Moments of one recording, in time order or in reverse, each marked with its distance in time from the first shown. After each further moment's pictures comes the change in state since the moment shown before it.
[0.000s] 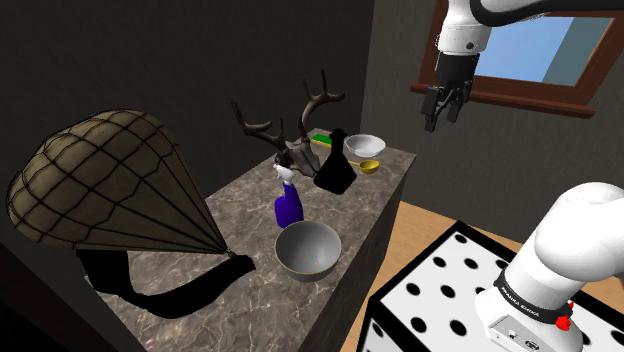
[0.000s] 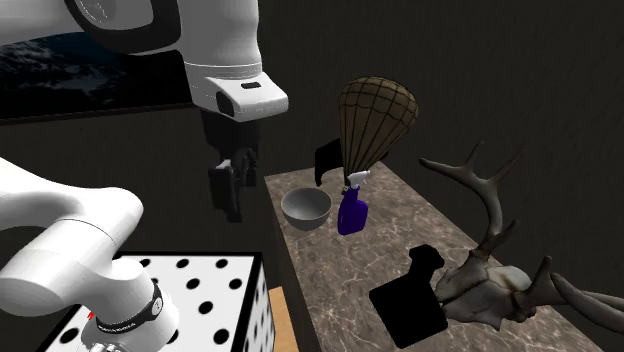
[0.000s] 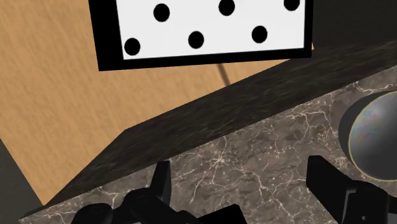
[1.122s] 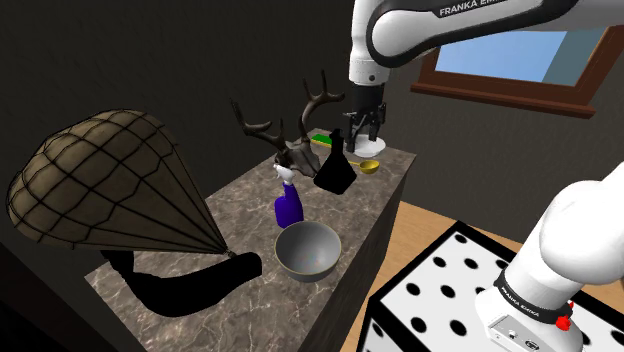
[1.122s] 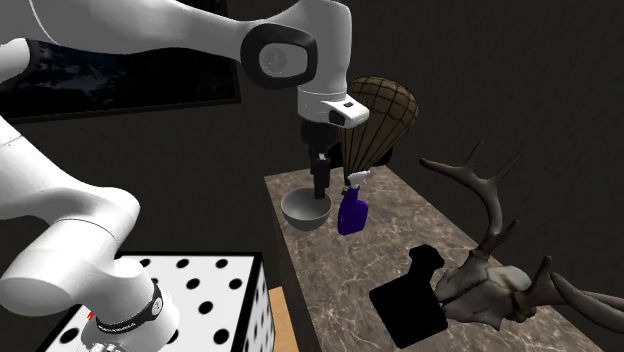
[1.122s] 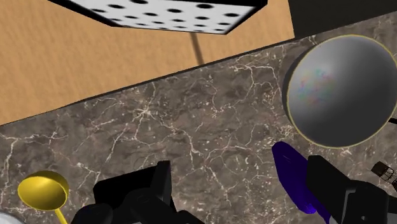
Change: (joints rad) arm 0.094 0.436 0.171 0.186 0.071 0.261 0.114
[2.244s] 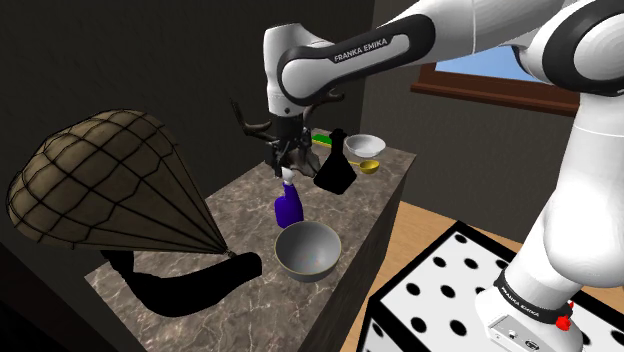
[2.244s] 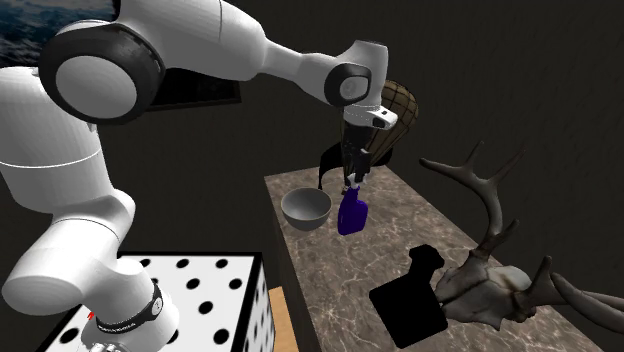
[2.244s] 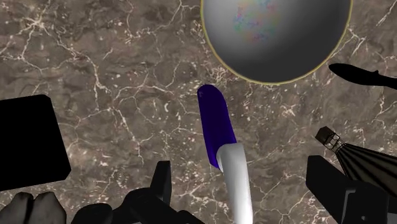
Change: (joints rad) arm 0.112 0.528 0.124 0.427 -0.107 0.101 0.140
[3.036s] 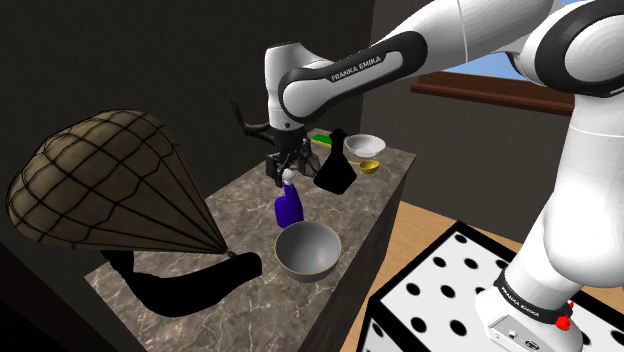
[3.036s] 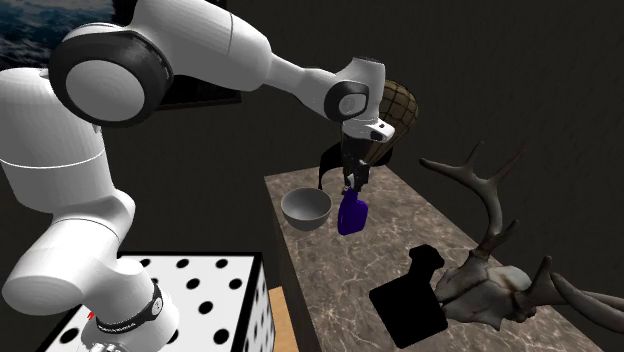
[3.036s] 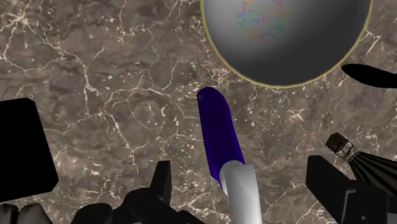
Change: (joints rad) arm 0.003 0.024 -0.001 -0.057 -0.009 0.080 0.006
